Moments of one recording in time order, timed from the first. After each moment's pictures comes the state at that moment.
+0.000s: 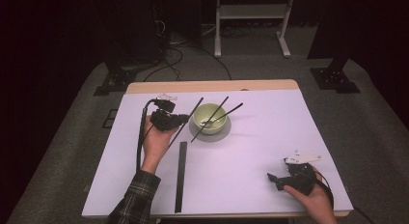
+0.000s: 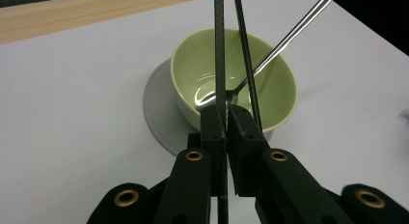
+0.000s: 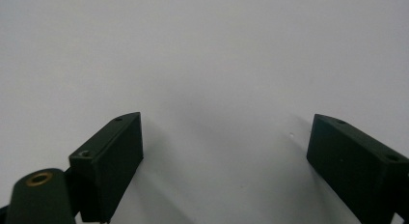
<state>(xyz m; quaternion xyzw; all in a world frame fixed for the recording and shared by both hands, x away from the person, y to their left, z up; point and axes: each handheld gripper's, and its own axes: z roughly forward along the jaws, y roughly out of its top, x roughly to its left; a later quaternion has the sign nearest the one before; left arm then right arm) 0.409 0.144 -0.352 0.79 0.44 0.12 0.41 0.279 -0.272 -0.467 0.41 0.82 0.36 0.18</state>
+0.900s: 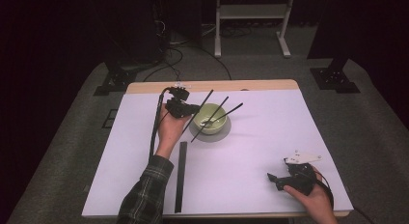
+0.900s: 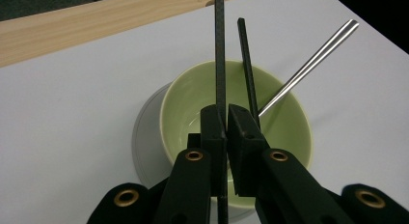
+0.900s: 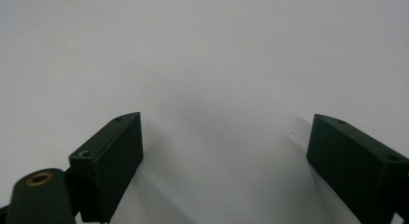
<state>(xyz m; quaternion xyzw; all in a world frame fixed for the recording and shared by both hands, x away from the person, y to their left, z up) 0.454 0.108 -0.352 0.80 0.44 0.11 0.39 0.279 -0.272 -0.467 0.41 0.82 0.36 0.18</state>
